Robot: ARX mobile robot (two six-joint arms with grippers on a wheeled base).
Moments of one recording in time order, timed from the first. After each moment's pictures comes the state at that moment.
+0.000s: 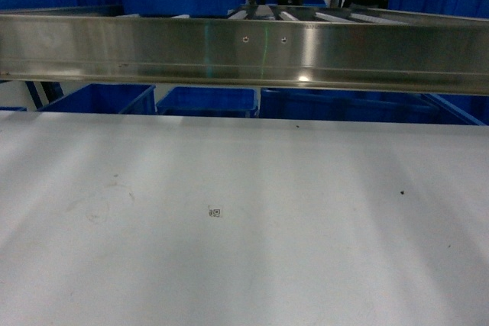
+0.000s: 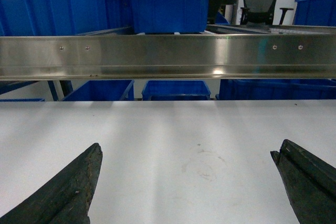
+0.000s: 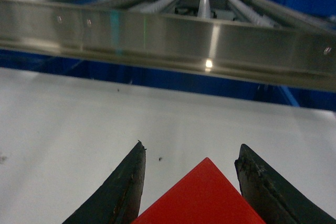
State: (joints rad) left arm 0.00 0.01 0.01 0.00 0.00 0.00; right arm 0.04 0.93 0.31 0.48 -0.06 -0.05
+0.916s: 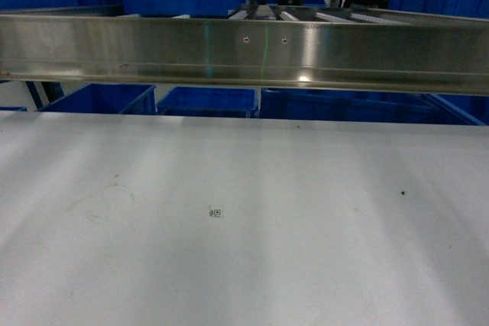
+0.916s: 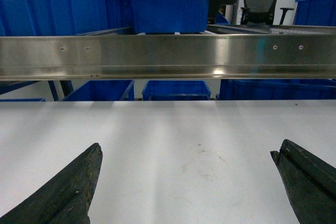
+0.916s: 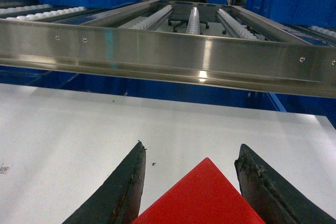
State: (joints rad) left arm 0.00 0.01 0.01 0.00 0.00 0.00; right arm -0.01 0.78 0.29 0.38 -0.09 -0.04
